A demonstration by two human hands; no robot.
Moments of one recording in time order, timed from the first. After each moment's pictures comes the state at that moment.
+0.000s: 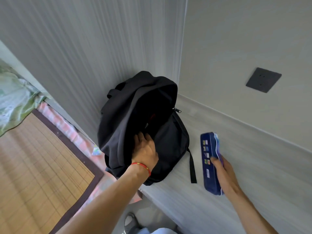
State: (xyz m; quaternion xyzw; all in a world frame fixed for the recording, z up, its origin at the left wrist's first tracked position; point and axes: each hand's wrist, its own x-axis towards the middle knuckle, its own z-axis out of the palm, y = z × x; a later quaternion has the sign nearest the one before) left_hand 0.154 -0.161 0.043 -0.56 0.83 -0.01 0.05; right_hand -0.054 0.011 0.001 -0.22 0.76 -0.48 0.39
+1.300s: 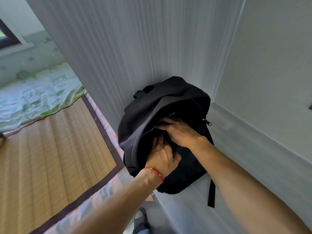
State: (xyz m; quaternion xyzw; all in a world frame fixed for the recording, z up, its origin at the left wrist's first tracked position) left_hand 0.149 -0.156 0.061 -0.61 0.79 0.08 -0.02; right_hand 0.026 -0.239 0.058 -0.85 0.50 -0.08 0.10
